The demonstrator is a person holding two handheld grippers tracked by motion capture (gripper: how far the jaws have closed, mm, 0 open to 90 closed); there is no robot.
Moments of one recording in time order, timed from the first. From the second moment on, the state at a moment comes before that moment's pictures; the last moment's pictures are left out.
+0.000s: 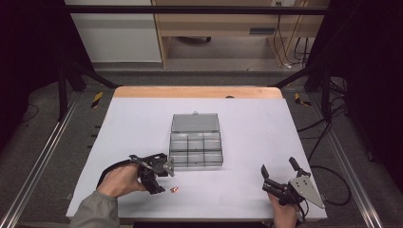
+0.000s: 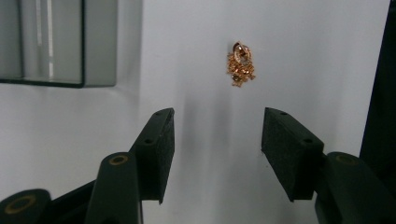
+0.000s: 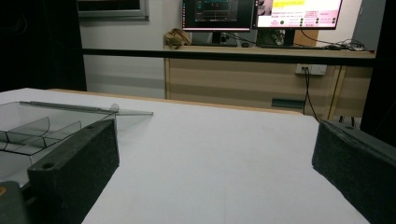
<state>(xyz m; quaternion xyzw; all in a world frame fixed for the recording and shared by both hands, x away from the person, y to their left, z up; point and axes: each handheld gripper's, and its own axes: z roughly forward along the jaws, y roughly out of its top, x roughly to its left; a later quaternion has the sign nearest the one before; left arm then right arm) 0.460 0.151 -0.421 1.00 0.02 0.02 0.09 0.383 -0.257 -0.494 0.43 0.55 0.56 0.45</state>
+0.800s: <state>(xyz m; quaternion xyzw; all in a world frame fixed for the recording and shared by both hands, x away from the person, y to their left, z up) 0.456 0.114 -0.443 1.00 0.01 -0.01 0.03 0.383 -0.258 -0.494 0.43 0.55 0.56 0.45</state>
